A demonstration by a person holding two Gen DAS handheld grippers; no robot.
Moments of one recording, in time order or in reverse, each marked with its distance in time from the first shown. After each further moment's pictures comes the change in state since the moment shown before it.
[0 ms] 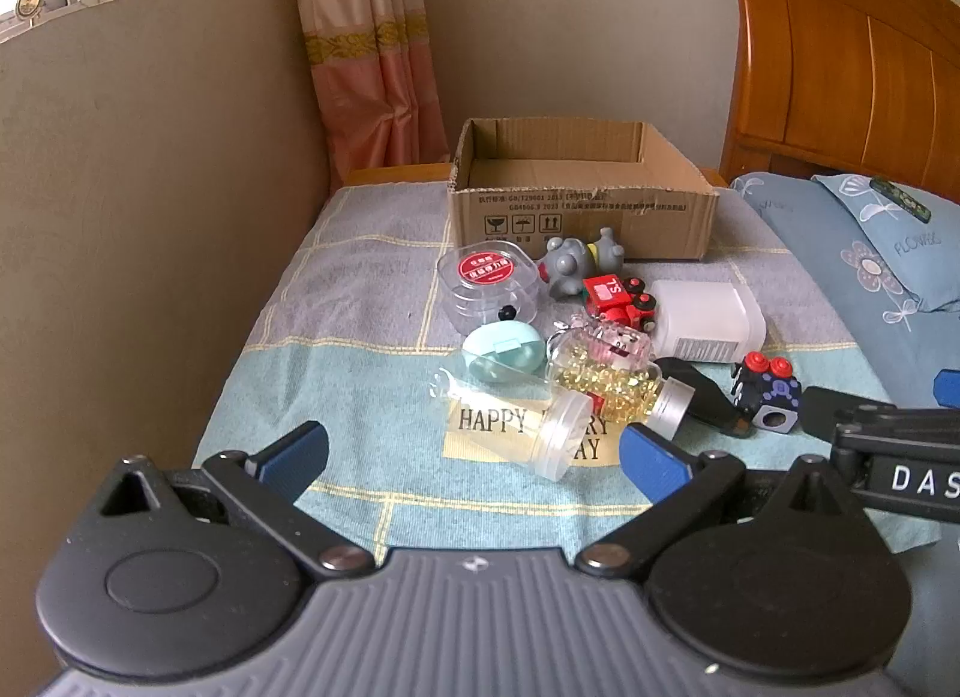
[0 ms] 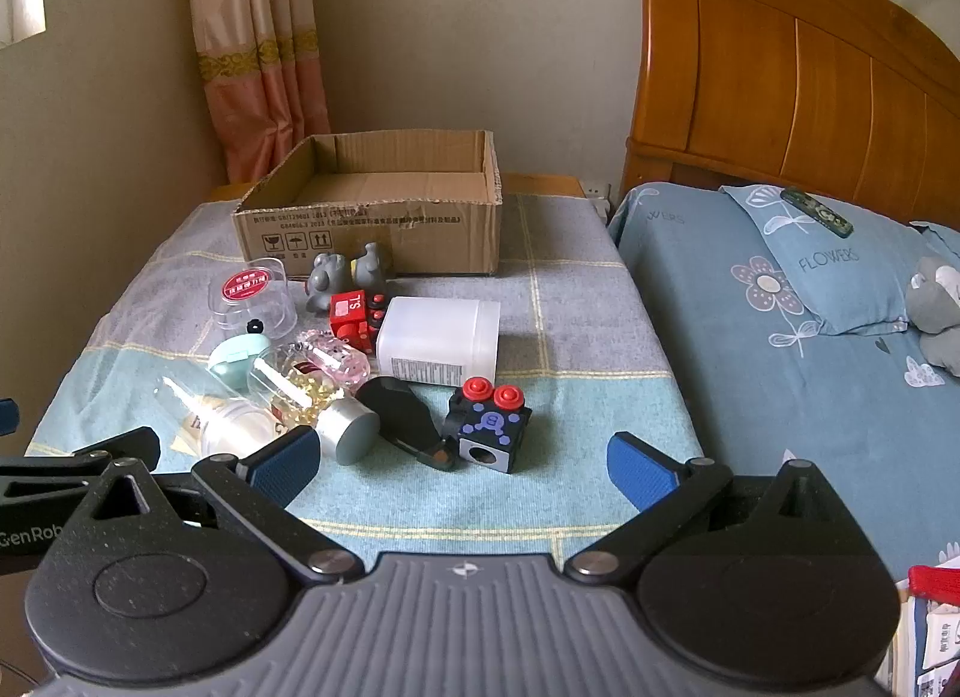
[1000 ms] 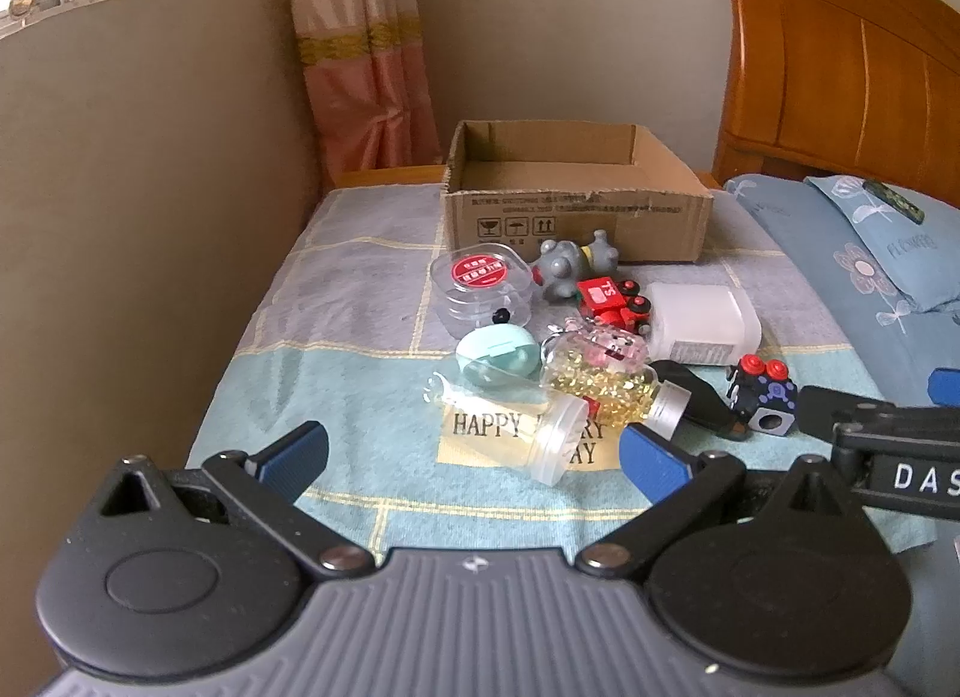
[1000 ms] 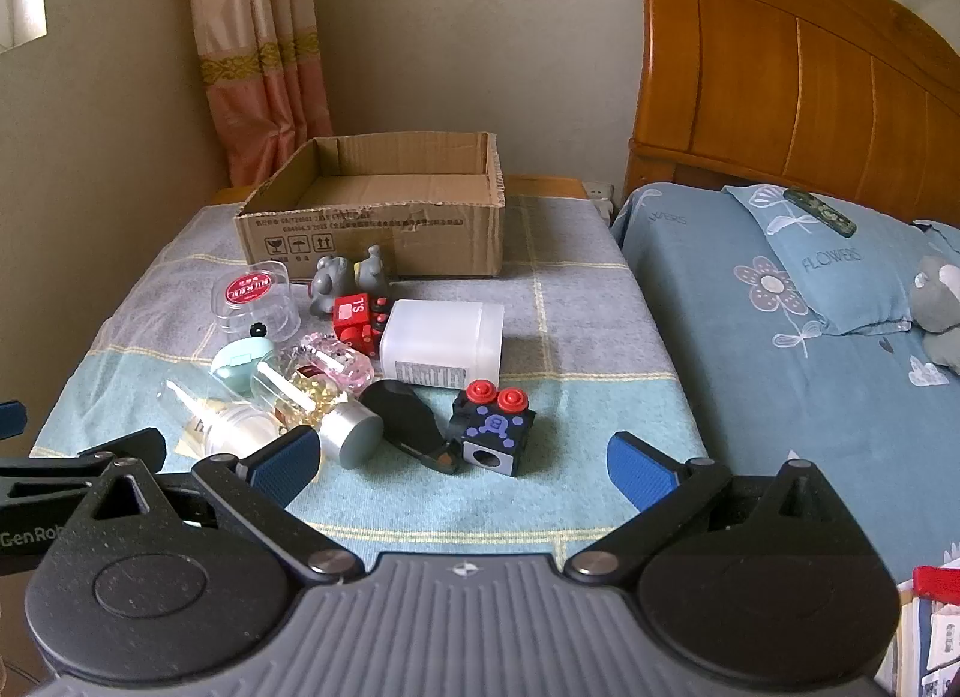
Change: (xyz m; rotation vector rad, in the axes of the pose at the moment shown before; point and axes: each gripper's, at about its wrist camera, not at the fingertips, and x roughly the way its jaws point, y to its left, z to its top) left arm 0.004 0.002 0.002 0.006 -0.005 -0.022; right arm 0.000 0.001 0.001 0.001 -0.004 0.006
